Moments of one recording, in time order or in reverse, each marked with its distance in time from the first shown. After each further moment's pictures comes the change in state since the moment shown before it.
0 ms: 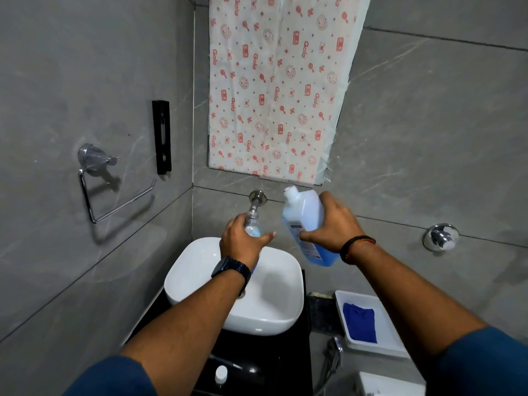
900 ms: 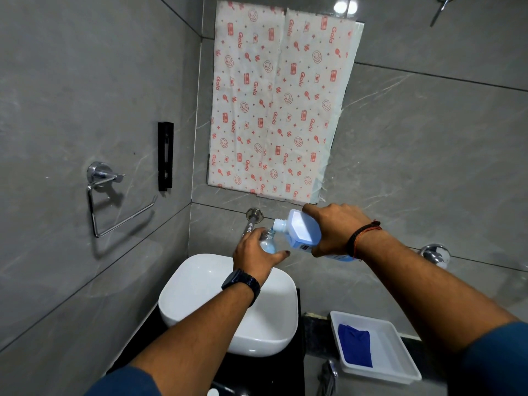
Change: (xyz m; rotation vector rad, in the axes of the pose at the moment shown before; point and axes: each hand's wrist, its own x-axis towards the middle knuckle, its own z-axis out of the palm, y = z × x) left_hand -0.010 0.022 0.015 0.029 -0.109 0.091; right_hand 0.015 -0.025 -0.053 -0.679 -0.212 -0.285
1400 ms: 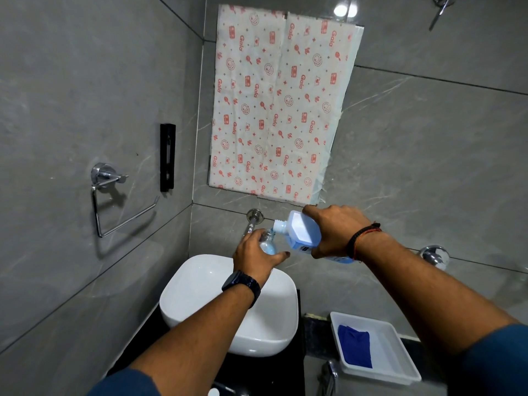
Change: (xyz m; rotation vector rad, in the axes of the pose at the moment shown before) left_hand -0.003 0.002 -0.004 -0.009 0.009 -0.001; right_hand -0.001 -0.002 0.000 -0.002 0.003 0.010
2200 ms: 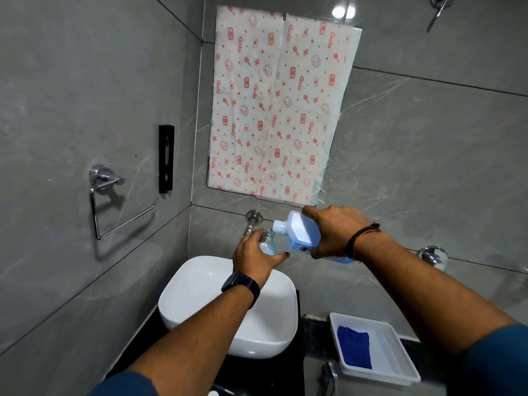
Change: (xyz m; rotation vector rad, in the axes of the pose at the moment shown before) left_hand 0.002 -0.001 0.002 -0.008 -0.003 -0.010; right_hand -0.002 -0.001 -0.004 0.011 0.006 0.002
